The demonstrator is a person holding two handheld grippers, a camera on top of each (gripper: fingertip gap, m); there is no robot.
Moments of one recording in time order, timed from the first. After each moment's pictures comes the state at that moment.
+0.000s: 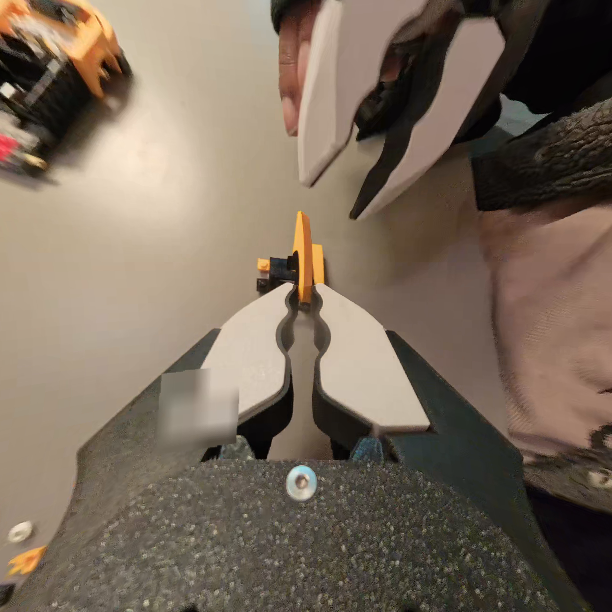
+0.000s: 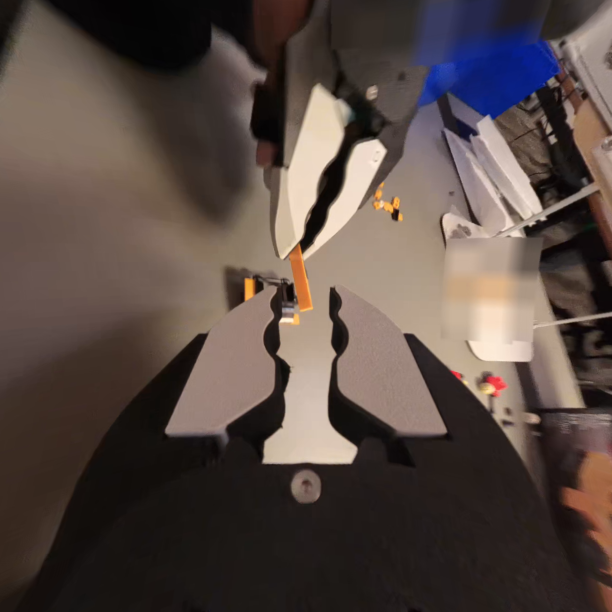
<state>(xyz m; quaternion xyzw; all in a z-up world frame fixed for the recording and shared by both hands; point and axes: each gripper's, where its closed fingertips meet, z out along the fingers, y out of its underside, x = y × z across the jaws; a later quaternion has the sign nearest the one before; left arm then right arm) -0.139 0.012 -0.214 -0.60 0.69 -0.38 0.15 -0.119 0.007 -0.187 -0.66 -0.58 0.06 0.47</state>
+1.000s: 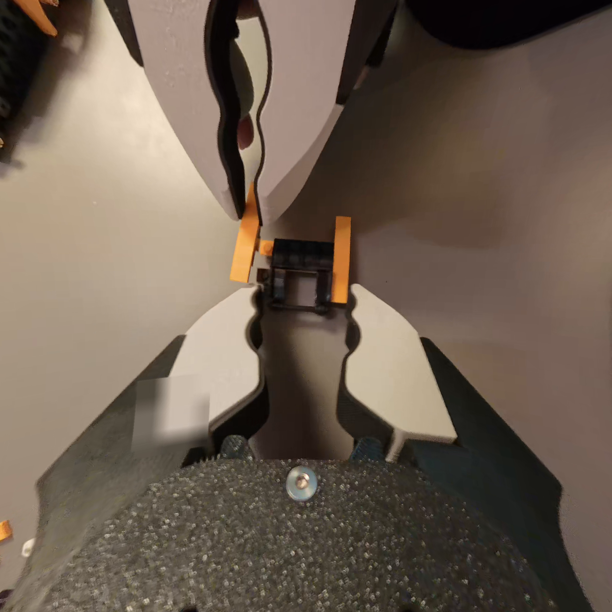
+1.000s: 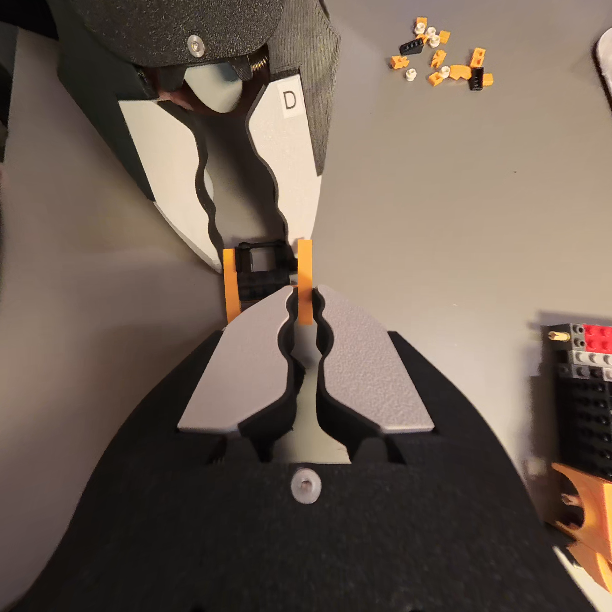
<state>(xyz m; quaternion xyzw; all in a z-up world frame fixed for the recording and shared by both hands) -0.126 0.011 -0.263 -0.59 0.74 -0.26 0.20 -0.099 0.032 -0.238 -0.78 -0.51 0.21 0.31</state>
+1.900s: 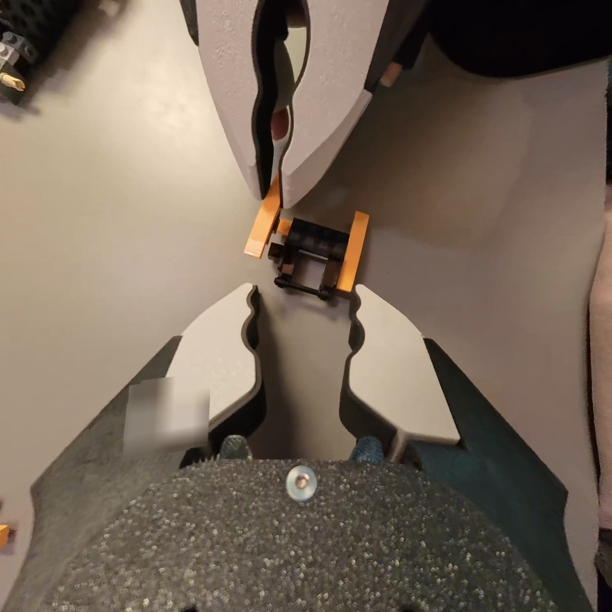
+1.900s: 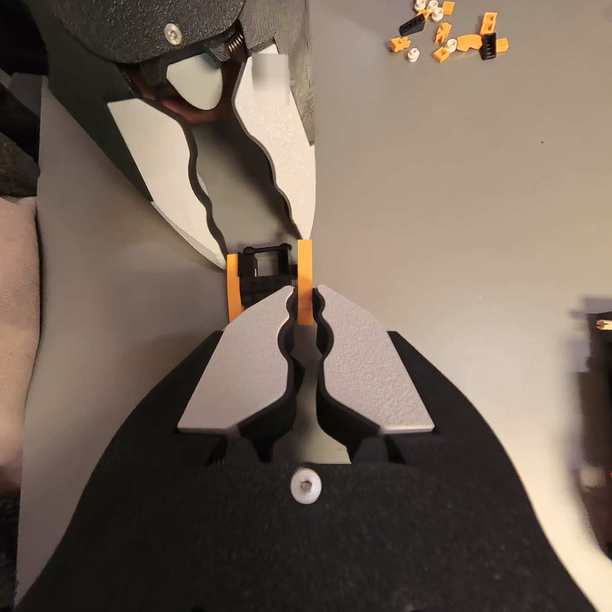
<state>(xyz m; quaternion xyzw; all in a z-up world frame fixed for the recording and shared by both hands) -0.138 0.015 -0.261 -0.63 0.70 -0.28 0.20 -0.105 0.030 -0.241 -0.80 -0.46 0.25 0.29</state>
